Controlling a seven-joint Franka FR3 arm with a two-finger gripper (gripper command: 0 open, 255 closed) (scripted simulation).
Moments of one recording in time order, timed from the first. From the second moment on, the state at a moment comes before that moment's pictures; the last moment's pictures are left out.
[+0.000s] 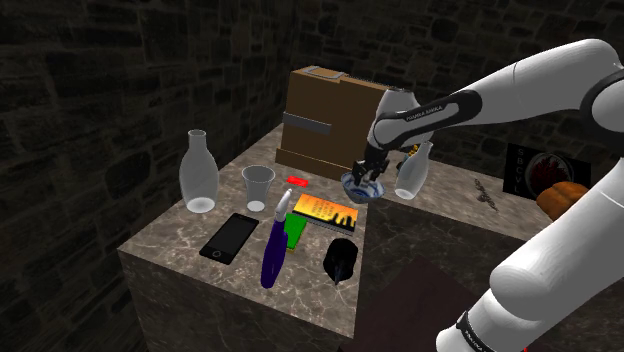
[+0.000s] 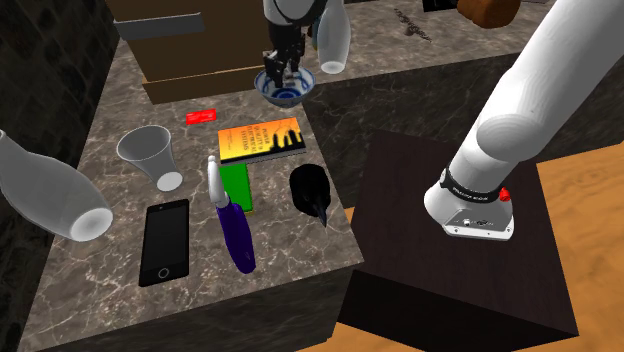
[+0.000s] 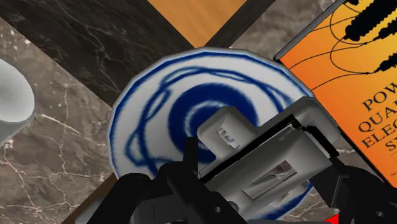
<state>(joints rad) -0.34 -0.07 0.12 -2.32 -0.07 2.33 0.07</state>
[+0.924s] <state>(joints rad) -0.34 -0.04 0.12 -2.33 -0.07 2.38 0.08</state>
